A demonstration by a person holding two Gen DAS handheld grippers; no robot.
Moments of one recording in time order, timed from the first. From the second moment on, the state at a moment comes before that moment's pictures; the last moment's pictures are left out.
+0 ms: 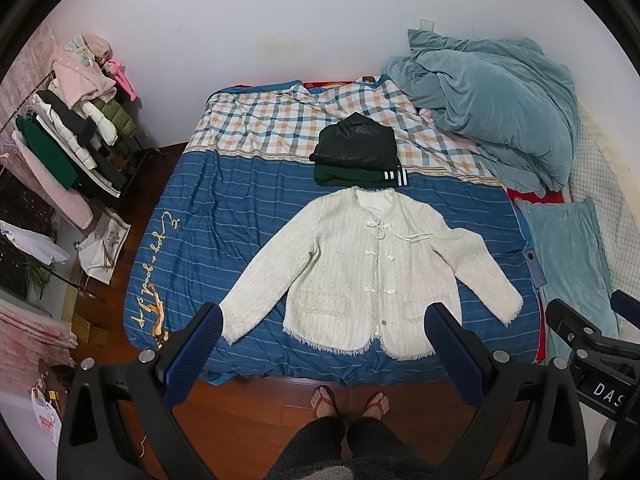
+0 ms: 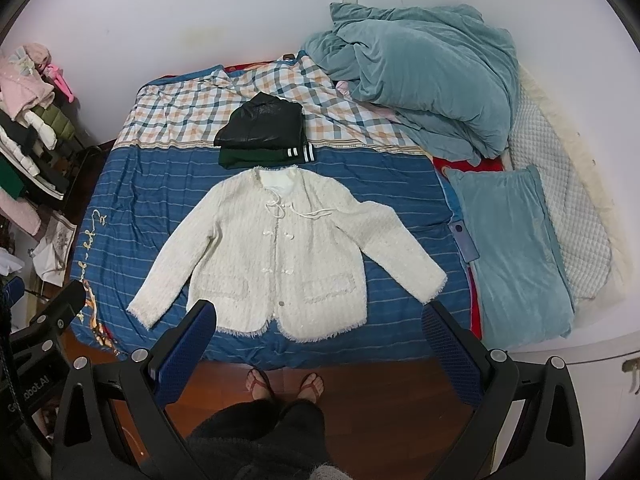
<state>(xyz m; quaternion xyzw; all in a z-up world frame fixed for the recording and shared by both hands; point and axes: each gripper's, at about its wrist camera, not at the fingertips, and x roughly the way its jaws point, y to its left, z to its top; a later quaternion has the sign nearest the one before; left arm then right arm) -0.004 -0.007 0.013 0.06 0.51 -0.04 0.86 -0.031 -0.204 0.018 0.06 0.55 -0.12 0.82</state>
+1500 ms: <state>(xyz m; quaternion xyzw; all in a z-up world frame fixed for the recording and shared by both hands) 0.000 -0.012 0.024 0.06 0.50 -0.04 0.86 -0.028 -0.199 0.034 0.06 0.55 -0.12 0.83</state>
